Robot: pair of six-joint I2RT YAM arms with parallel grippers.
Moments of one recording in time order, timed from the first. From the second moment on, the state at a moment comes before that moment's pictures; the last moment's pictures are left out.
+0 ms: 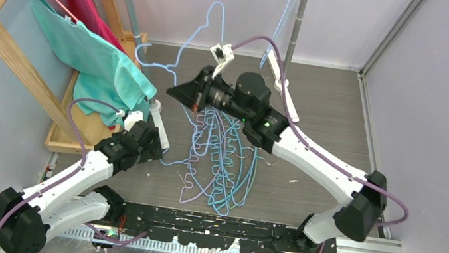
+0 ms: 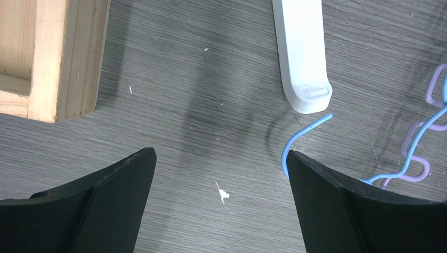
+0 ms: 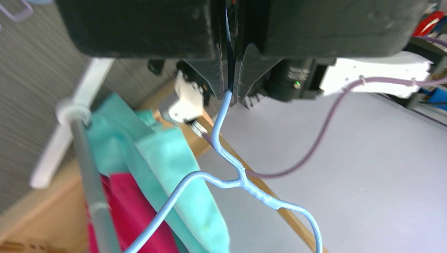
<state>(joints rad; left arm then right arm) -0.51 0.90 0.53 -0.64 -0.44 -0.72 0.93 1.44 1.34 0.17 -0.26 0.59</state>
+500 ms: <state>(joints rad) -0.51 0.86 0.53 -0.66 -0.44 -0.72 0.73 1.80 1.70 0.58 -0.44 0.95</state>
